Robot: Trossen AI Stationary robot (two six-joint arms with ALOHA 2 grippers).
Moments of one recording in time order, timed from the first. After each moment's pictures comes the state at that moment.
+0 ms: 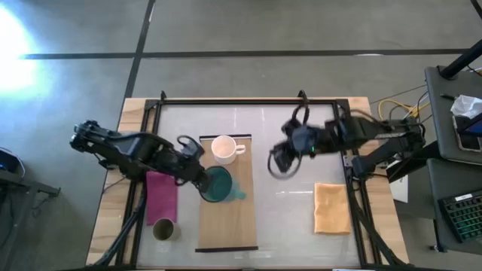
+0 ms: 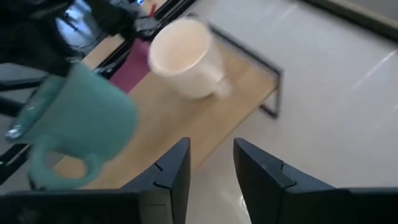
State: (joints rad) left arm -0.34 1.36 1.58 -1.17 -0.20 -1.29; right arm 0.18 1.44 1.68 -1.03 0.31 0.85
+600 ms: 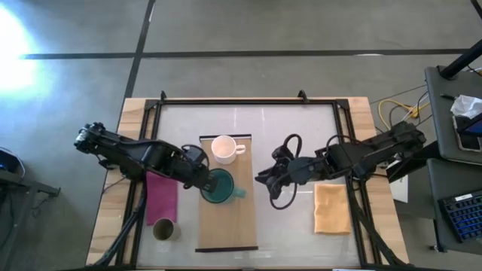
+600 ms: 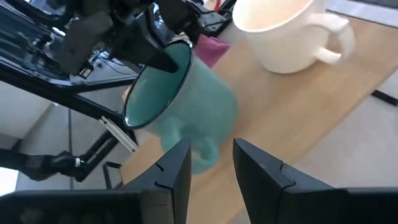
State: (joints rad) left arm -0.34 1.43 1.55 -1.22 -0.18 -1.49; right arm 0.36 1.45 1.39 -0.52 0.34 0.99
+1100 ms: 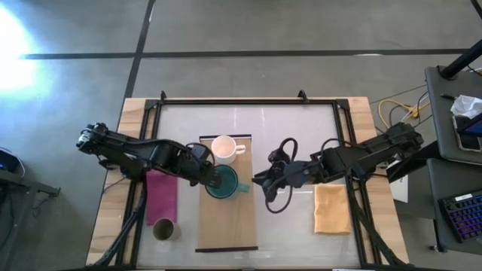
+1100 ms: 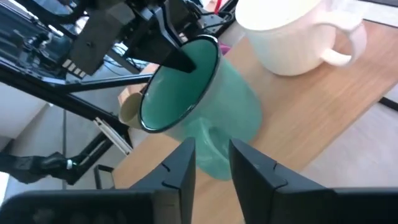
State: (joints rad) left arm -0.30 1.46 1.53 -1.19 -0.20 -1.48; right arm 0.36 1.48 1.37 -0.47 0.37 0.97
